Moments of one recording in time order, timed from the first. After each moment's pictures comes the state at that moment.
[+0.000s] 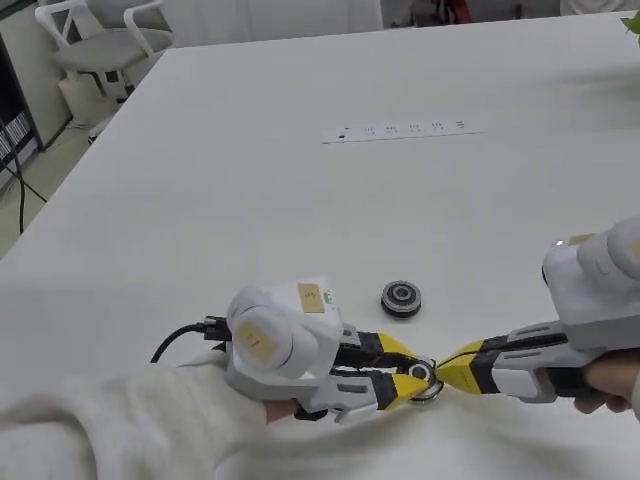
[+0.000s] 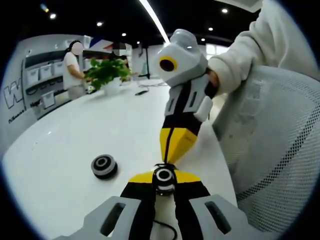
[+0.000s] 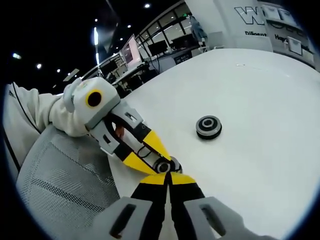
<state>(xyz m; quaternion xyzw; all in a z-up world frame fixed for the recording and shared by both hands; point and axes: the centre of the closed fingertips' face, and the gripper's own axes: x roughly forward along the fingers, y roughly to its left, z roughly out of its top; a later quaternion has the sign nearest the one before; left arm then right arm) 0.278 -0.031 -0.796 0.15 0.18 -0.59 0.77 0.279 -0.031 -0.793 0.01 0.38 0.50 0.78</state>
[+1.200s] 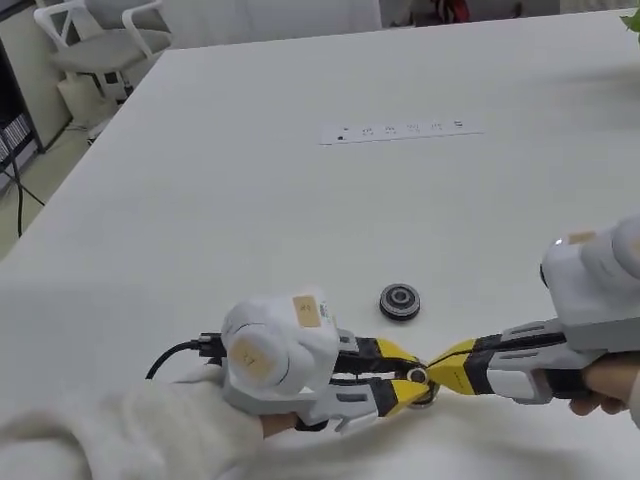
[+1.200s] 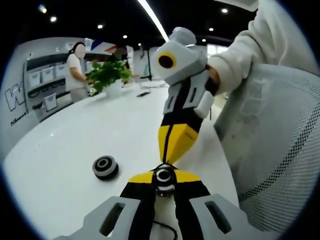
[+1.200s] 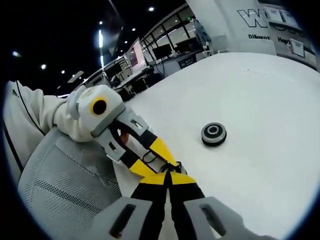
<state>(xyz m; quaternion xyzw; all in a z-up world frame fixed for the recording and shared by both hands) 0.279 -0.031 -0.796 0.16 0.17 -0.58 0.78 0.280 -0.025 -0.784 0.02 0.36 0.52 0.78</state>
